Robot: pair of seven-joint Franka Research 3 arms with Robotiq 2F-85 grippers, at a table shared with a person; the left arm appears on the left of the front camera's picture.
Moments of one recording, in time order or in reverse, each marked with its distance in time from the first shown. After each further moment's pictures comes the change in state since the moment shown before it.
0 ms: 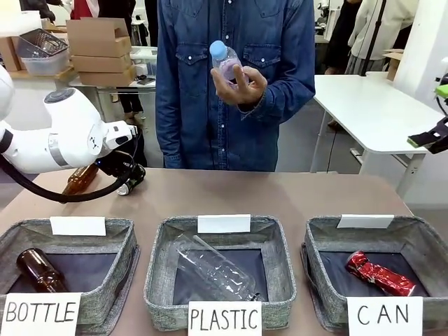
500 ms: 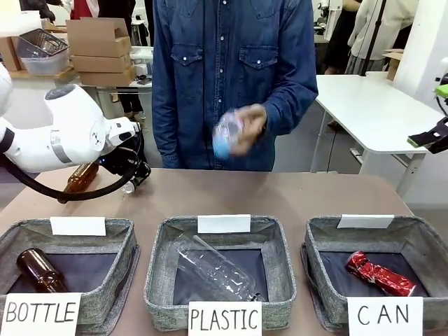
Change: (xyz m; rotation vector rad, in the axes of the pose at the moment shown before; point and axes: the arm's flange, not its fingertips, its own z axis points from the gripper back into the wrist) left arm 0.006 -0.019 0.018 -0.064 -0.017 0.037; right arm 0.000 0.000 0.000 0.000 0.000 0.000
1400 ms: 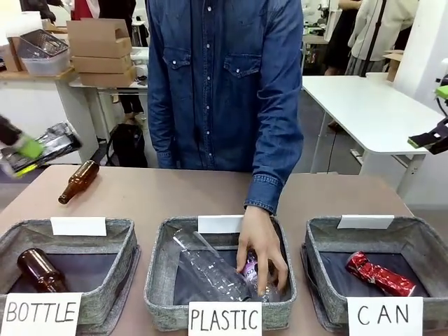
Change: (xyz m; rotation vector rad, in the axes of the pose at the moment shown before) left arm -0.194 -0.042 0.365 -0.565 -0.100 -0.501; right arm 0.000 0.000 0.001 0.000 -0.001 0.000
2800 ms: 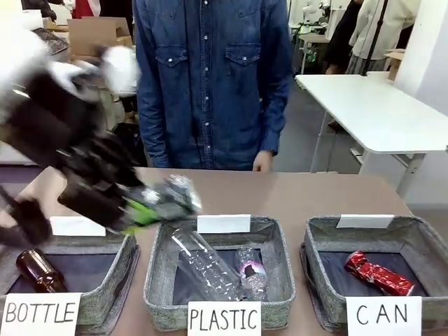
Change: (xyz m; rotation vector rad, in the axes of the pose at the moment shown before) left arm 0.102 -0.200 -0.178 0.004 0.164 -0.577; right arm -0.064 0.023 0.044 -0.161 0.001 -0.078
